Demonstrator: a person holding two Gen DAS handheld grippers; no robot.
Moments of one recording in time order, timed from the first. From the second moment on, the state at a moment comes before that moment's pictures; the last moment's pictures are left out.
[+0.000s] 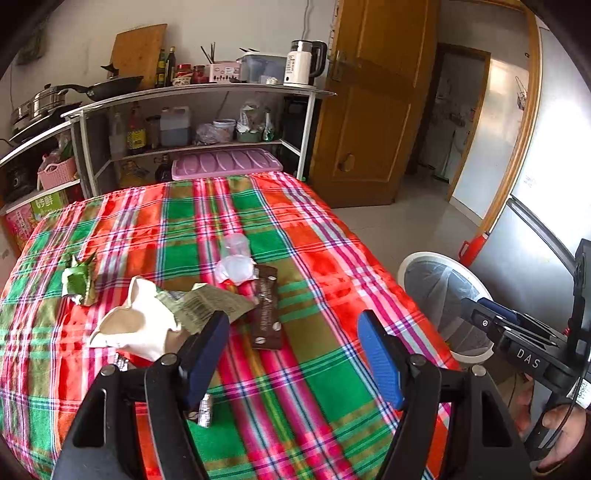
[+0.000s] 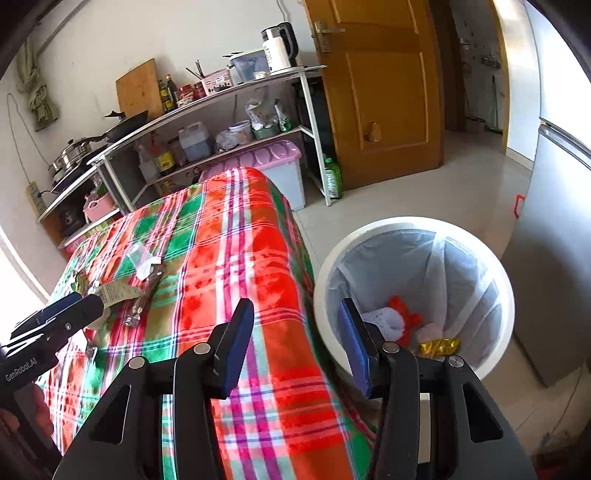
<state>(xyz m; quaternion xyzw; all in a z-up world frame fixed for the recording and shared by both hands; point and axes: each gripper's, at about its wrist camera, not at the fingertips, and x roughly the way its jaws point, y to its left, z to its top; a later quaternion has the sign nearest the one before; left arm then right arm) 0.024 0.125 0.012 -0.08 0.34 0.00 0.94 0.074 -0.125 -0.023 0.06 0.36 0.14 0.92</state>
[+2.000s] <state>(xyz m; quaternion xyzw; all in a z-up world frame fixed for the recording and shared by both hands) 0.046 0.331 -0.028 -0.14 0.37 0.15 0.90 0.130 0.068 -0.070 -0.03 0.43 0.22 0.88</state>
